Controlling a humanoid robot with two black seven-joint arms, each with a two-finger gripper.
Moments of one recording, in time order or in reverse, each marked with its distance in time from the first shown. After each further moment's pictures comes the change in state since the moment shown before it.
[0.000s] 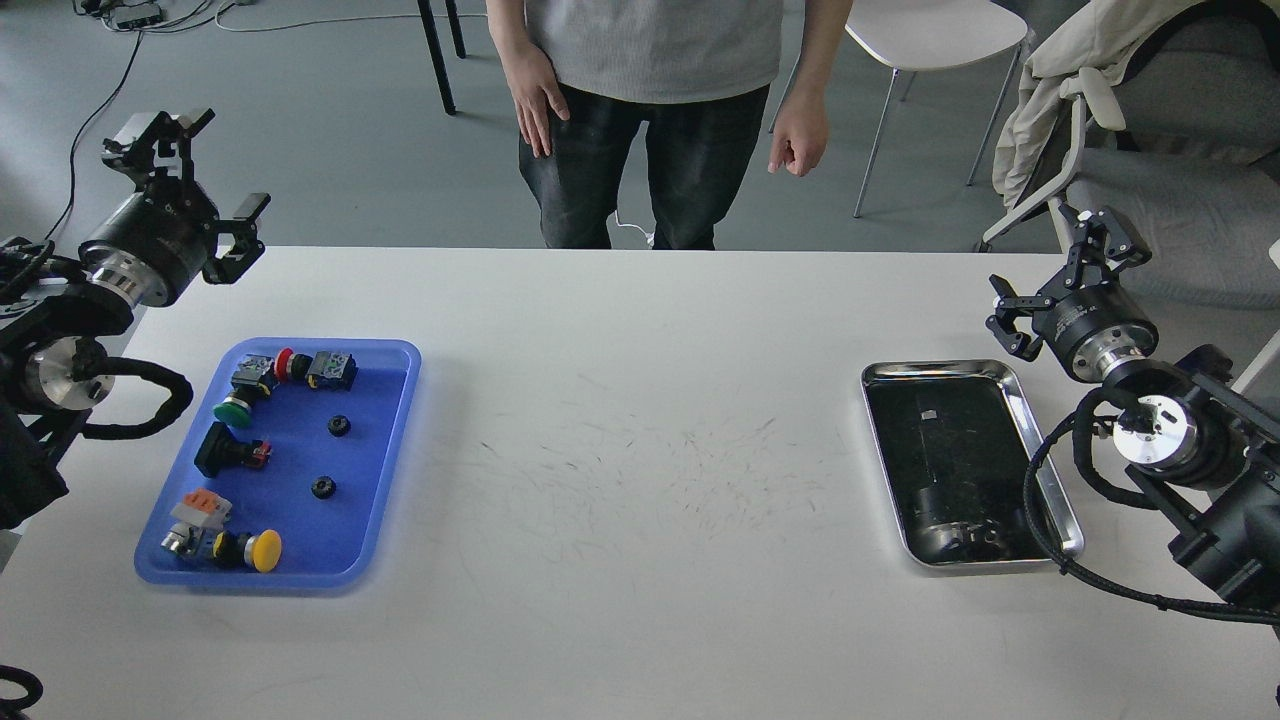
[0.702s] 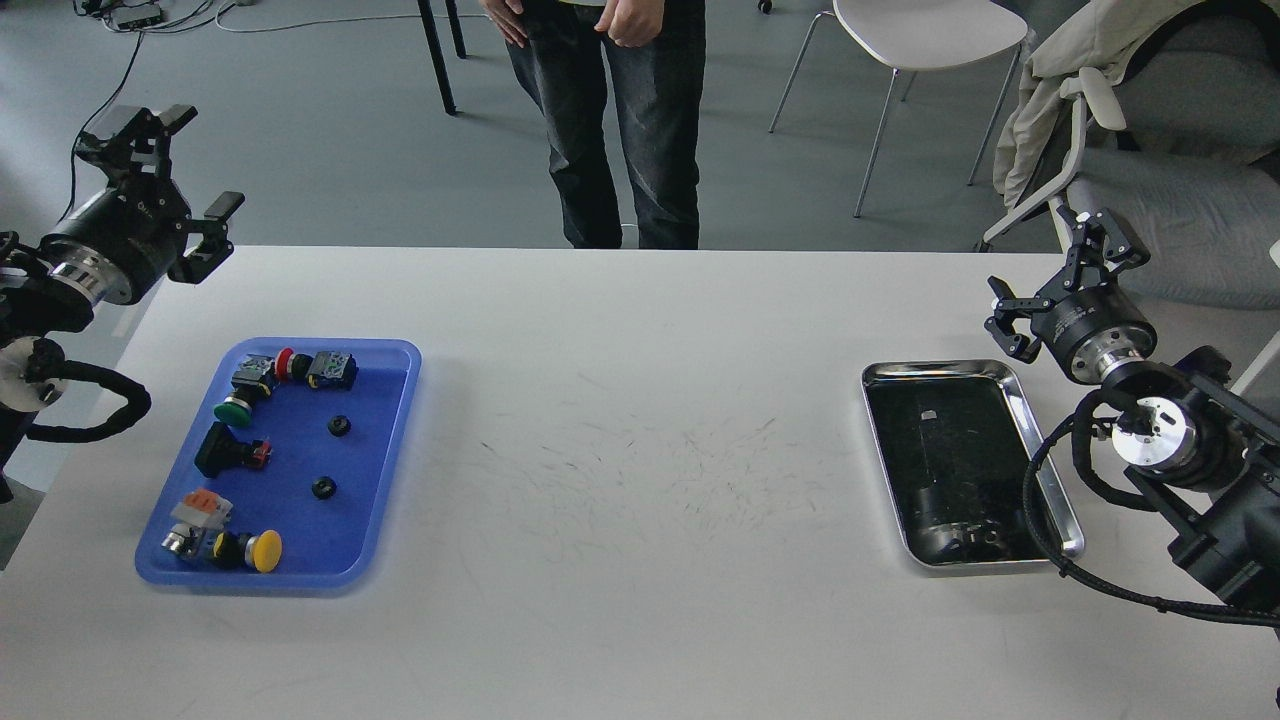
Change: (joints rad) left arm -0.018 0.082 0.060 -0.011 0.166 -0.024 -0.023; right arm -0.009 -0.003 -0.003 0.012 0.000 0.000 0.000
